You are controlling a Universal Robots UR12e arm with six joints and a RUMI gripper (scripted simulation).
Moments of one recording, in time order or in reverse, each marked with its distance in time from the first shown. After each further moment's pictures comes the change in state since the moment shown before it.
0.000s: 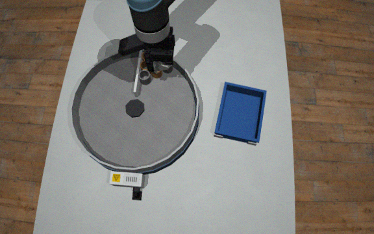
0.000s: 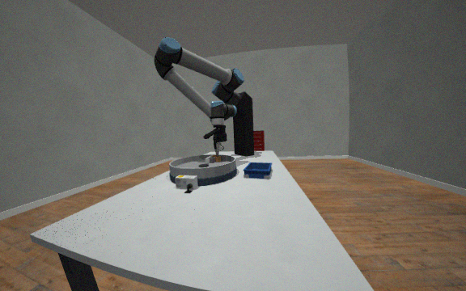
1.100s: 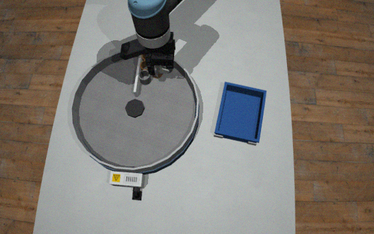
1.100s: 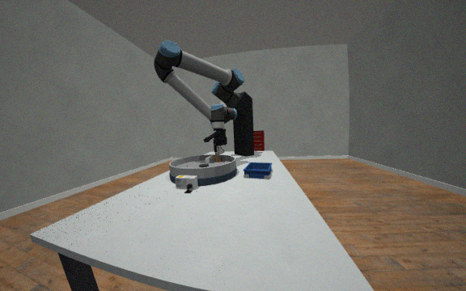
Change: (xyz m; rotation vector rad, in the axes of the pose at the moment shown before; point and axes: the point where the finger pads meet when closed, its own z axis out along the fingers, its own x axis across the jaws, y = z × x) arm 0.001 0.000 0.023 -0.001 0.002 0.000
